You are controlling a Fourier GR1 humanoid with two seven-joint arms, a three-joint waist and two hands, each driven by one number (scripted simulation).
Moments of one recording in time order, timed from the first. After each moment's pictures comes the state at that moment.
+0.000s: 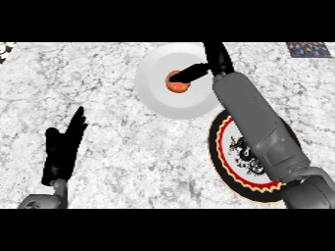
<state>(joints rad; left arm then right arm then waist) -0.05 0.16 -0.09 -1.47 -0.03 0.20 0.24 -1.14 -0.05 -0.03 -0.38 0.27 -0.28 -0.12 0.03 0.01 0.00</state>
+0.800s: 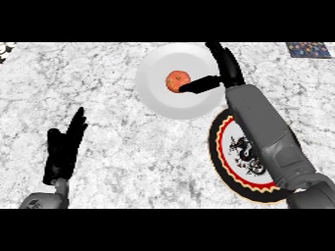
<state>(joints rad) -0.06 0.14 -0.06 -1.43 -0.04 0.18 0.20 -1.07 -0.07 -0.16 -0.30 0.16 -0.13 -0.43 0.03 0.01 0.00</state>
